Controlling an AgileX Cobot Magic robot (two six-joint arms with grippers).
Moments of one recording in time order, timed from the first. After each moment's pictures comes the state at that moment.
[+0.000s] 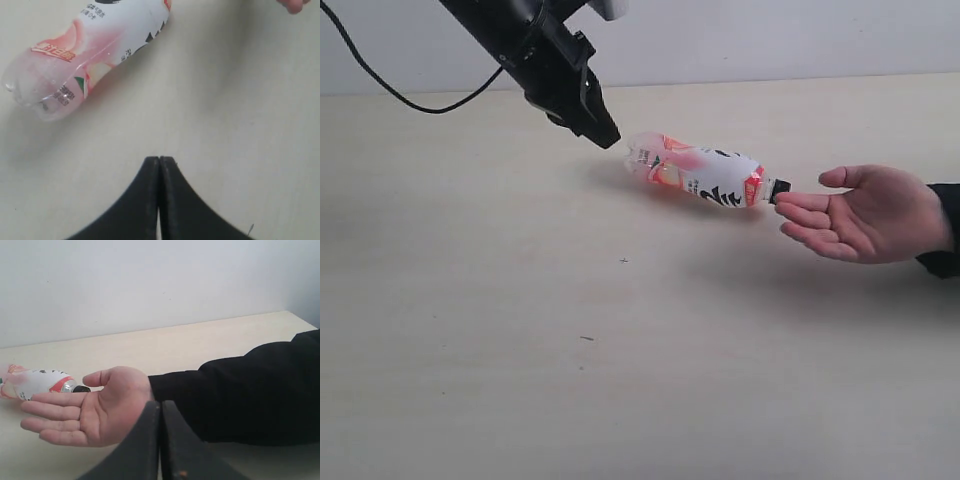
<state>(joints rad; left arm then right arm) -0.44 2.11 -1.81 -0.55 1.13 1.01 0.13 0.01 0.00 -0.15 0.27 0.26</state>
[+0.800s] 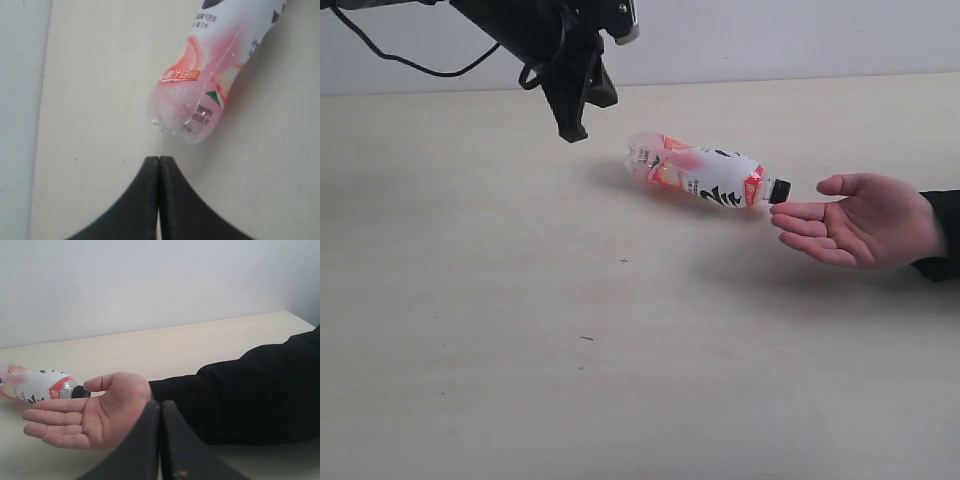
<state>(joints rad) -0.49 2.15 -1.80 -0.35 0.73 1.37 0.13 0.01 0.00 -0.15 0.27 0.26</state>
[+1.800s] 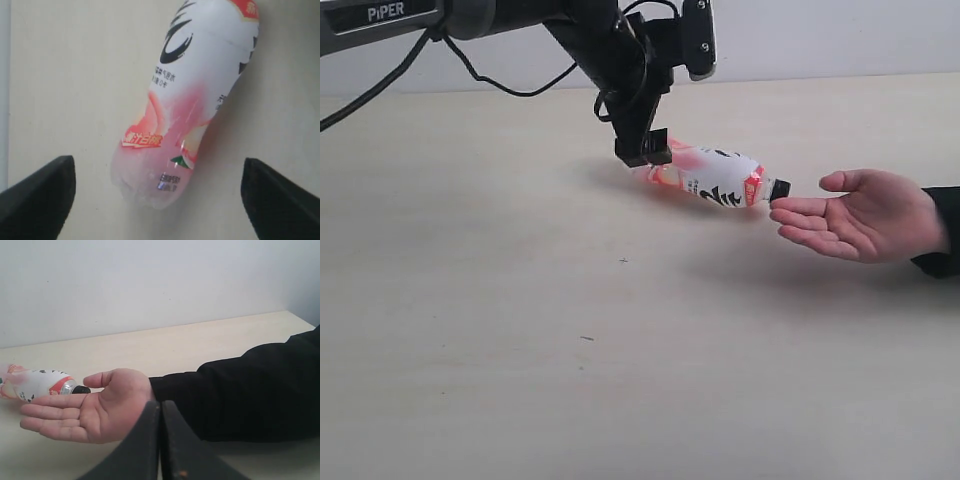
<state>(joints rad) -0.63 2.27 -1.96 -0.17 0.80 1.15 0.13 0.01 0.00 -0.15 0.27 0.26</state>
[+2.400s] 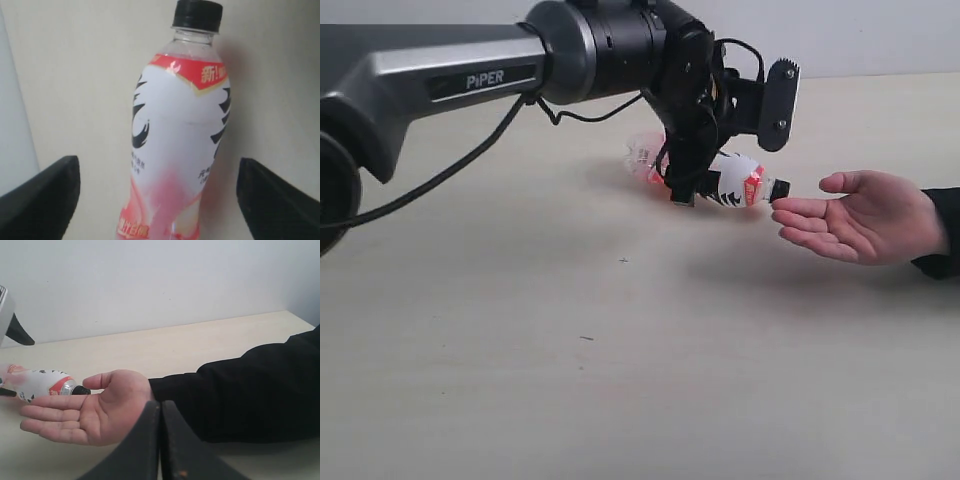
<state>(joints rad) -0.81 2.34 -1.96 0.17 0.67 1.03 0.13 0.01 0.00 -0.15 0.27 0.26</state>
